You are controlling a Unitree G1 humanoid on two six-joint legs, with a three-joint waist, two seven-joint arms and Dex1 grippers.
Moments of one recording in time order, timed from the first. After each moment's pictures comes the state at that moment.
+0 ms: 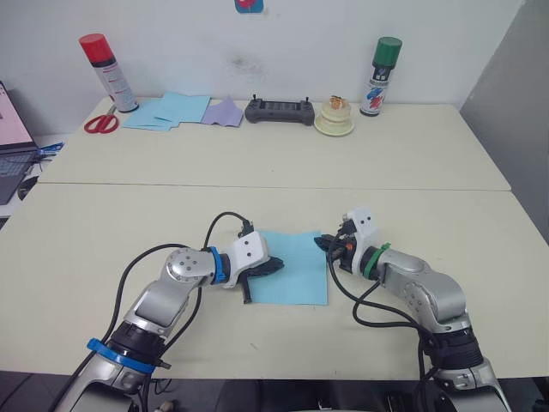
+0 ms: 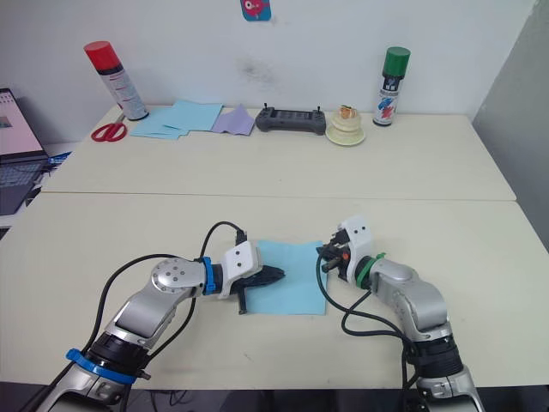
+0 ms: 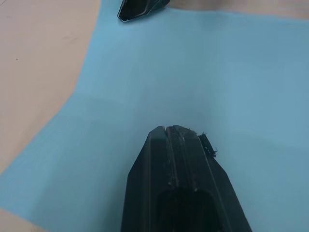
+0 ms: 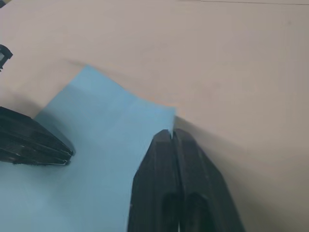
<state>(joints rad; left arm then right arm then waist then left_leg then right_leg) -0.33 0.59 -0.29 -0.02 -0.09 0.22 -0.97 -0.33 -0.24 0.10 -0.20 0.35 0.83 0.48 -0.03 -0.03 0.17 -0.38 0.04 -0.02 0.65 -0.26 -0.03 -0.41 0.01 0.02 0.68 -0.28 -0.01</state>
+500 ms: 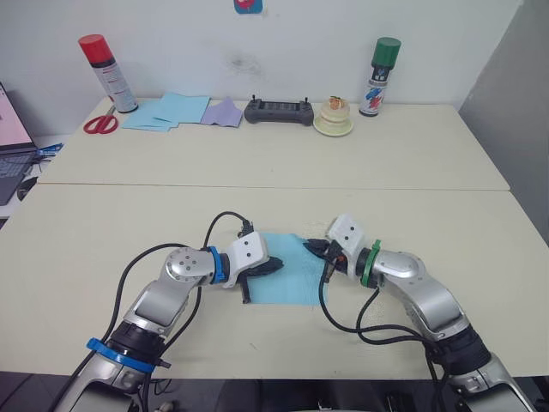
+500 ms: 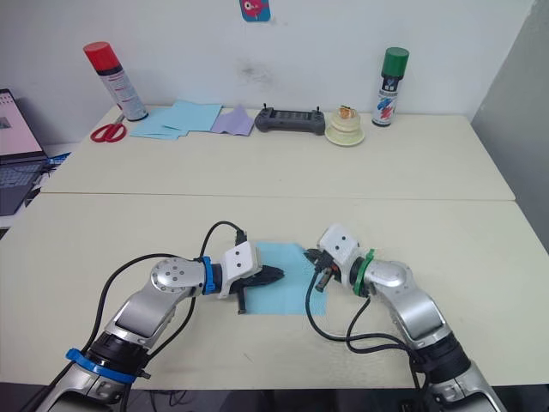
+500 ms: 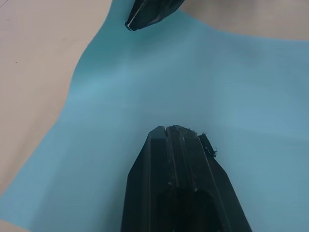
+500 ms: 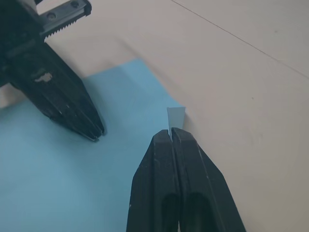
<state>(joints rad) -0.33 0.59 -0.29 -0.01 -0.08 0.21 -0.97 -0.33 -0.40 0.33 -0.17 0.12 0.43 0.64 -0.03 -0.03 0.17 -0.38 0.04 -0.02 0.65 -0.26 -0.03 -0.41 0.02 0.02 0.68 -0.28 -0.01</state>
